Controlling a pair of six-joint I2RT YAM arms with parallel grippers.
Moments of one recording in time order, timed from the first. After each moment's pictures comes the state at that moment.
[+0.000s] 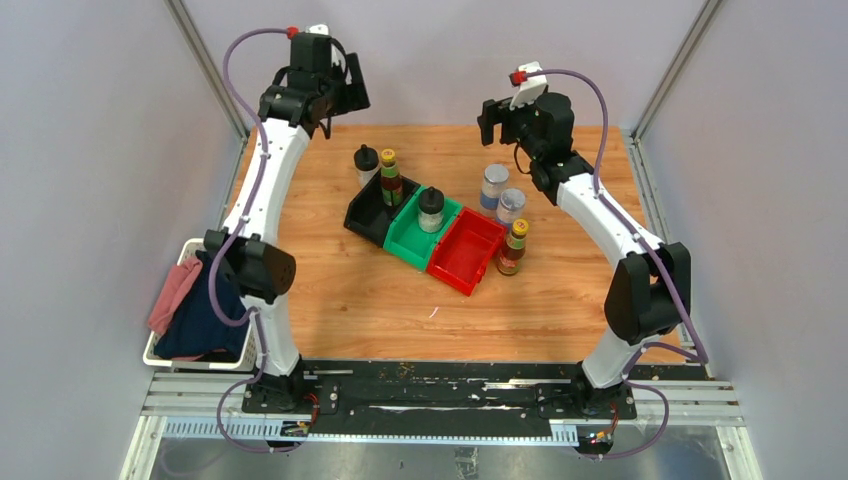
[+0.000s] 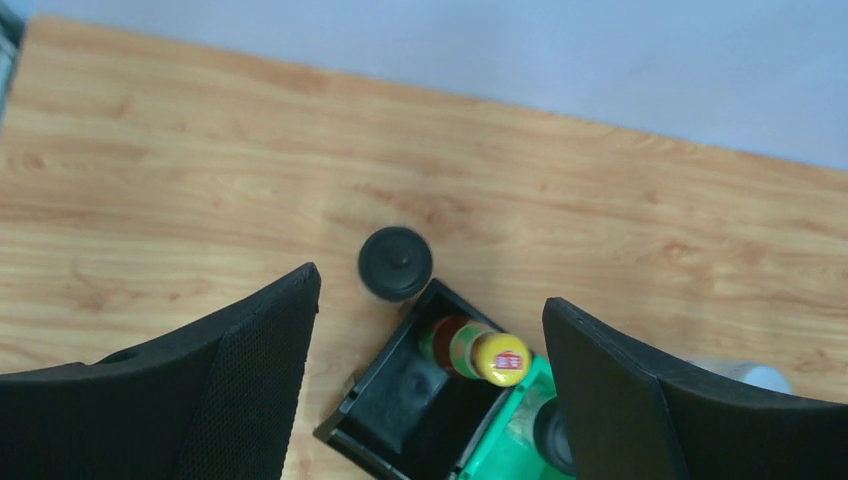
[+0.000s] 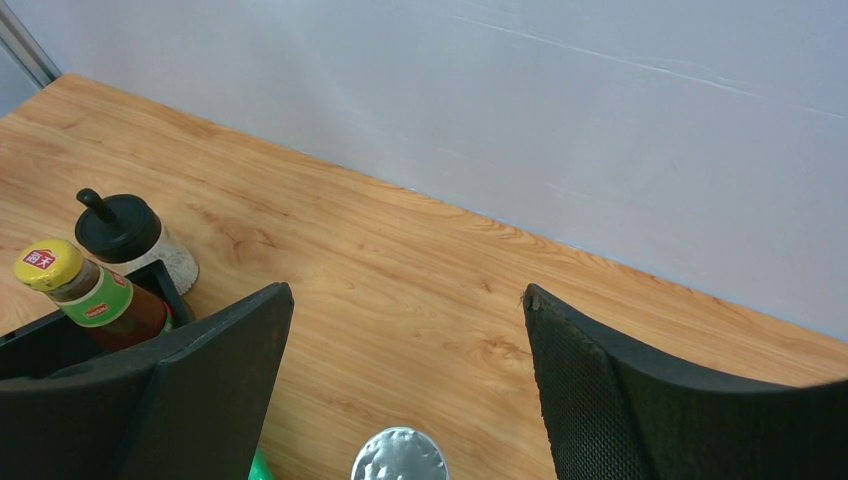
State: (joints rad) left arm -0.25 1.93 2.29 -0.82 -0.17 -0.33; right arm 0.32 1.67 1.46 0.15 -0.08 -0.06
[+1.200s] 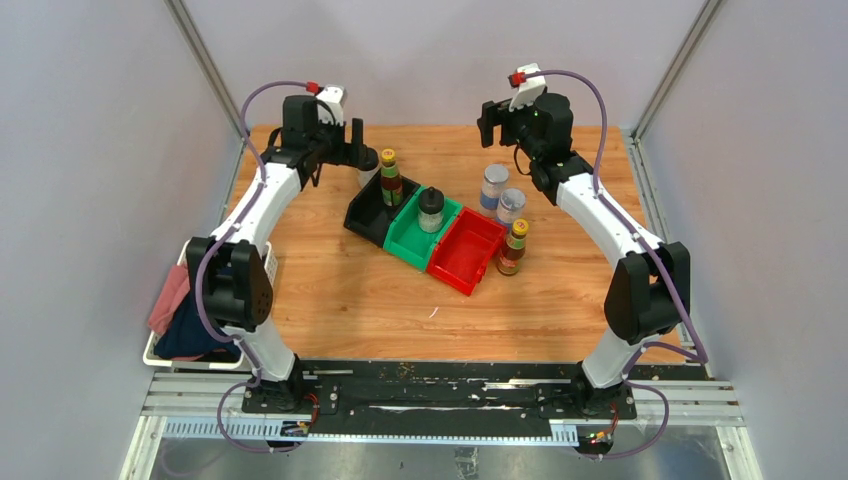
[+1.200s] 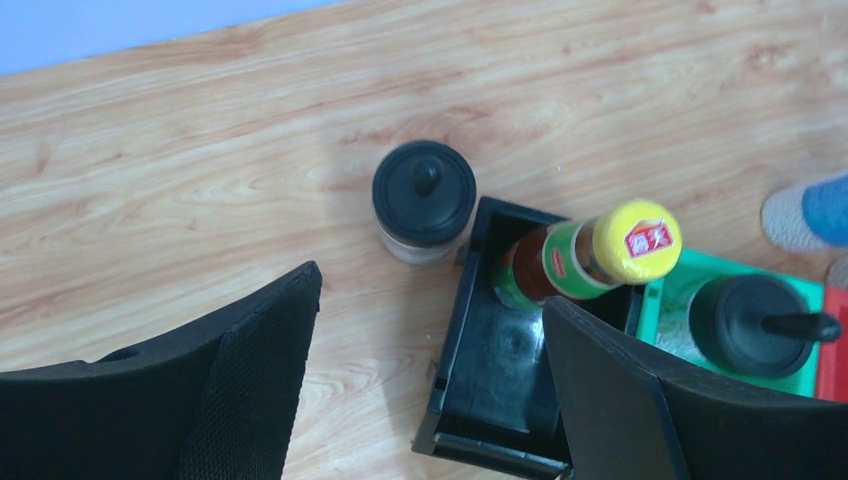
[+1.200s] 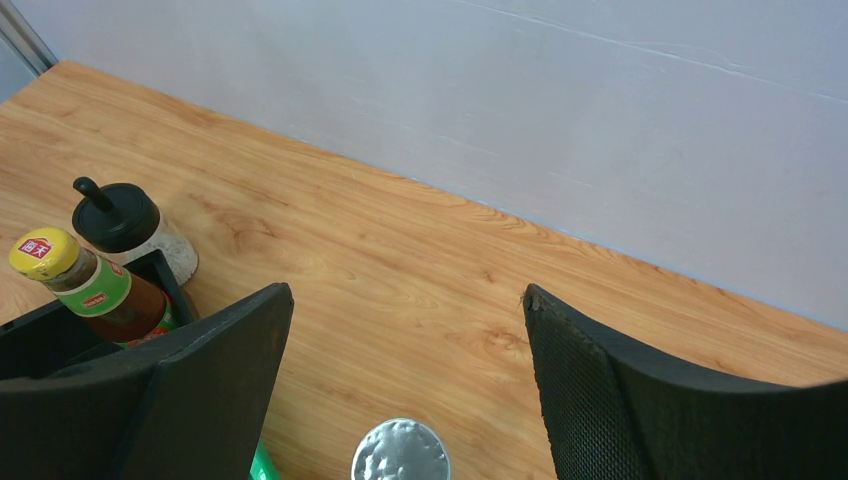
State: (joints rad) left arm -0.14 1.72 1.54 -0.32 0.16 0.01; right arm 0.32 1.68 1.46 0.13 -0.08 -0.06
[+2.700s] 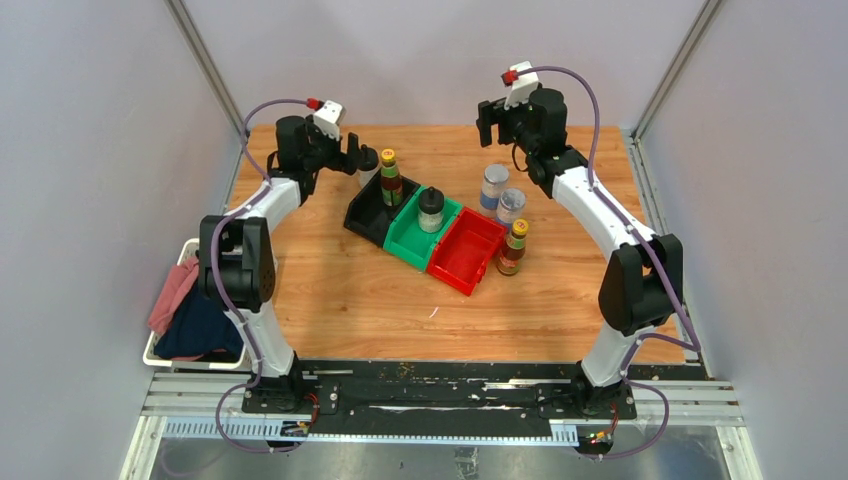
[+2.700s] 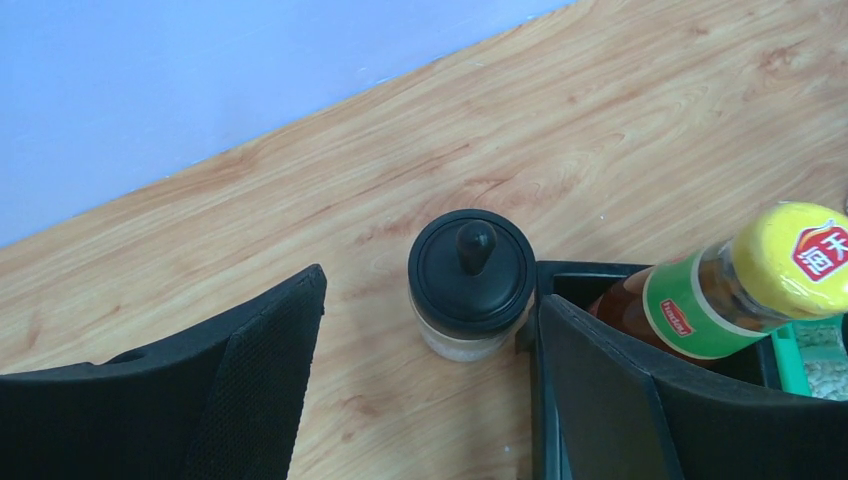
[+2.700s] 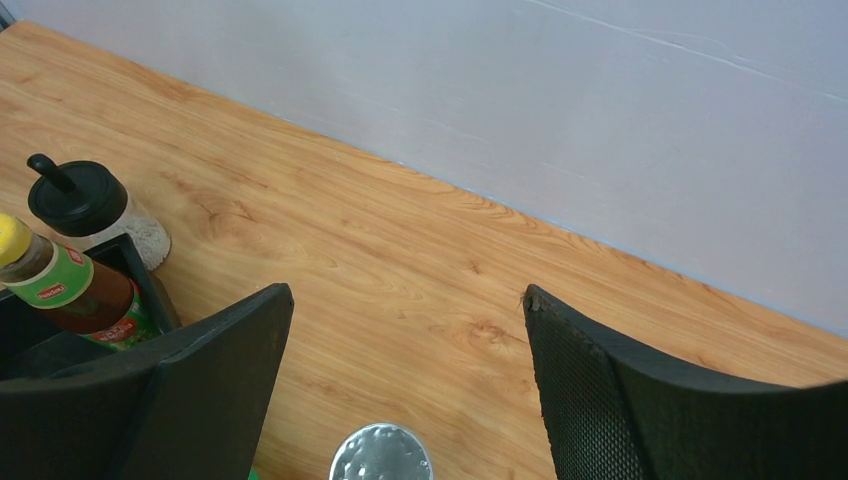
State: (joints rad) left arm -0.04 1.83 1.30 0.23 0.43 0.18; right arm 0.32 1.73 1.53 0.07 -0.07 -0.10
